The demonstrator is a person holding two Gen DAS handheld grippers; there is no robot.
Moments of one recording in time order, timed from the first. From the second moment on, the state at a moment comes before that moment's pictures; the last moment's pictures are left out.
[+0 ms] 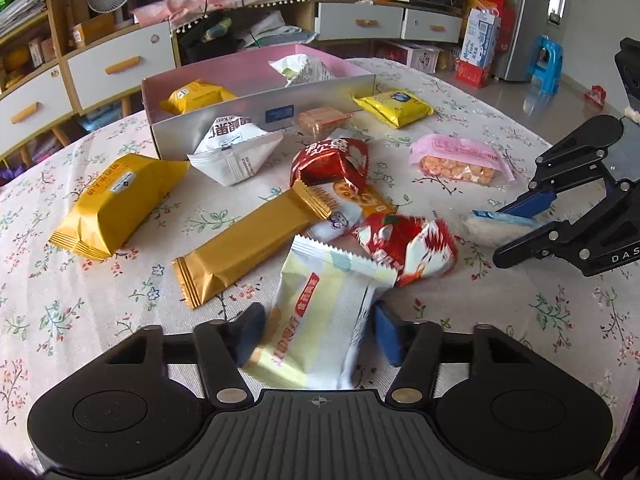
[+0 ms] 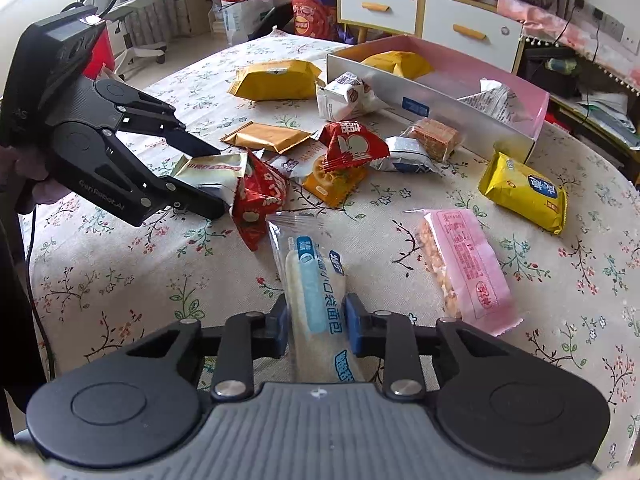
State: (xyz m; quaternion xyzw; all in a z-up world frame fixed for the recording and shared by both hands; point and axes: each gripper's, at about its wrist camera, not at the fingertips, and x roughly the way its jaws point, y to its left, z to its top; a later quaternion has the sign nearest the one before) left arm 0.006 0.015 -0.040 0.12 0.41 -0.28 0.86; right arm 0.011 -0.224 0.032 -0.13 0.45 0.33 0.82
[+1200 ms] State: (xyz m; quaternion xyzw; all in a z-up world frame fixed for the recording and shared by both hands) left arm 0.039 0.013 -0.003 0.04 0.41 -0.20 0.89; right arm 0.050 -0.209 0.059 -0.07 0.43 0.31 0.85
